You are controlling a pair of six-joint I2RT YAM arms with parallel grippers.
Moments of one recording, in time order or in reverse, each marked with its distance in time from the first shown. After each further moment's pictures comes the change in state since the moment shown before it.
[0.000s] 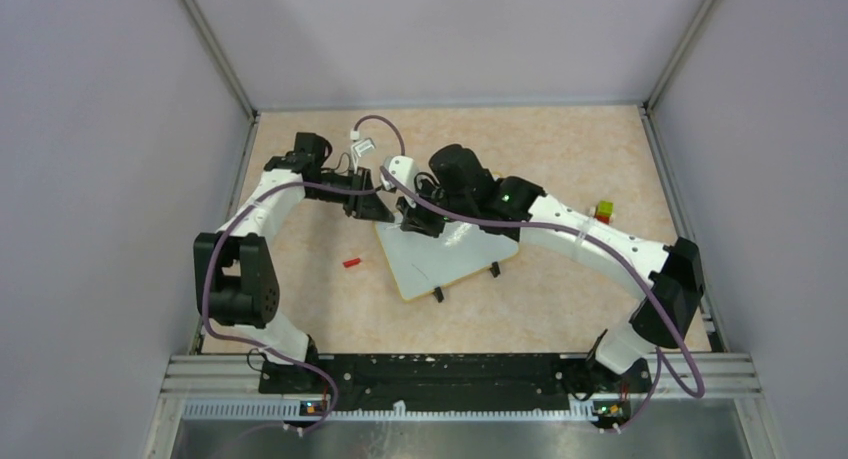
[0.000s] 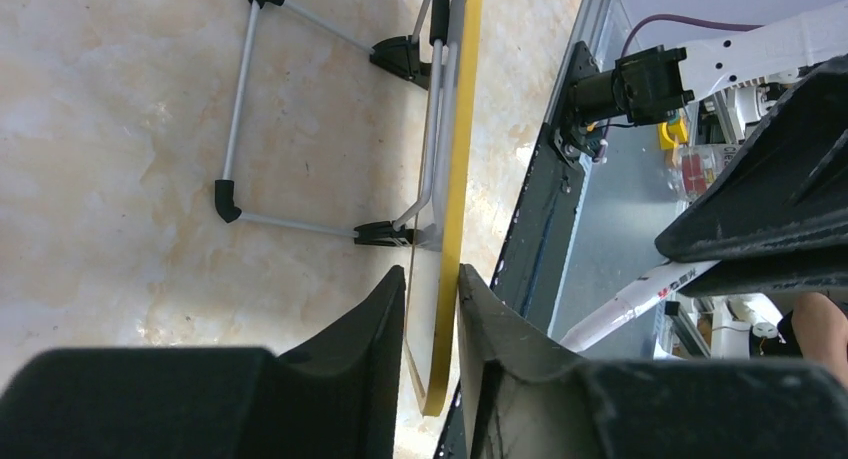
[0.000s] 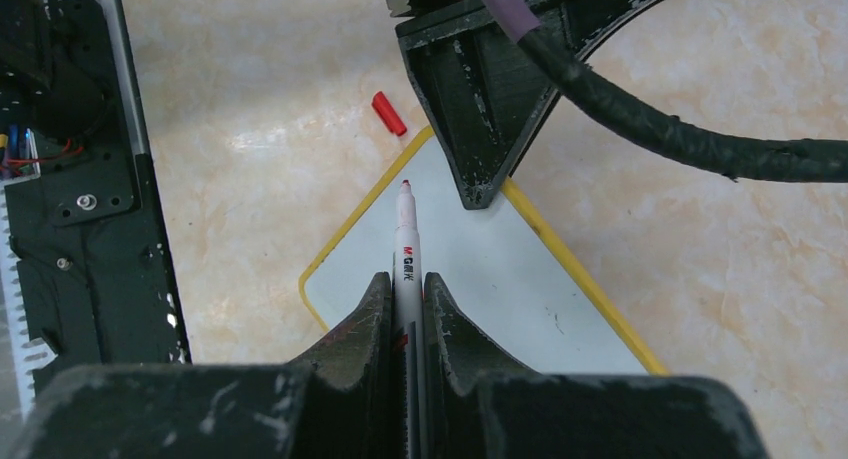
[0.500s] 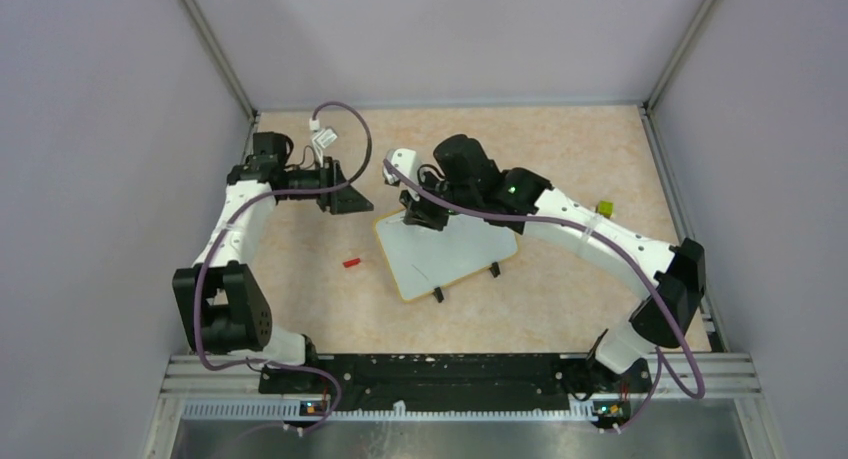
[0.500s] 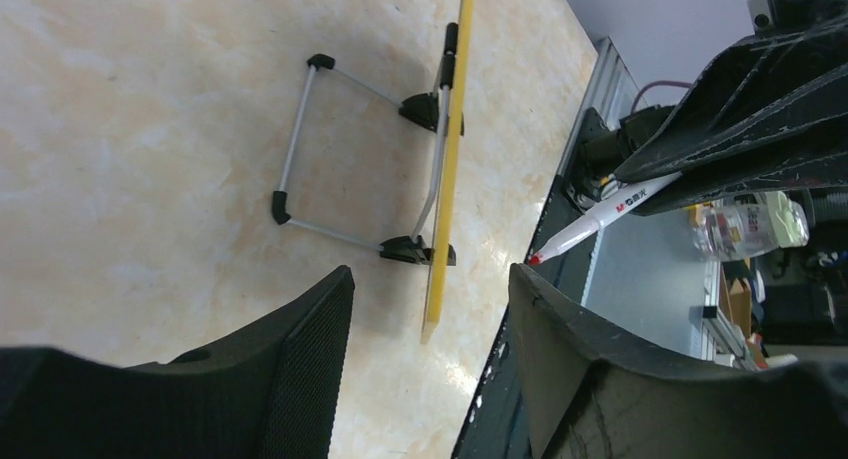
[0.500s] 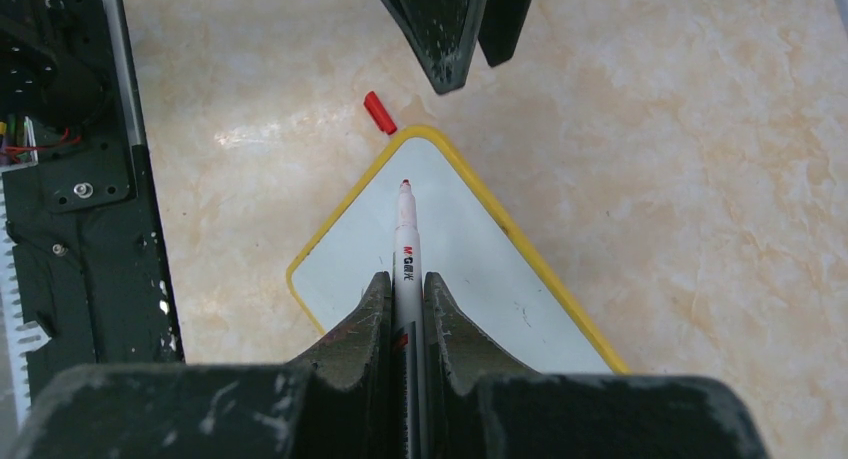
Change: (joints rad) left arm 0.184 -0.143 -0.023 0.018 0.059 -0.009; right arm -0.018 0.000 0.055 -0.064 -0.018 -0.045
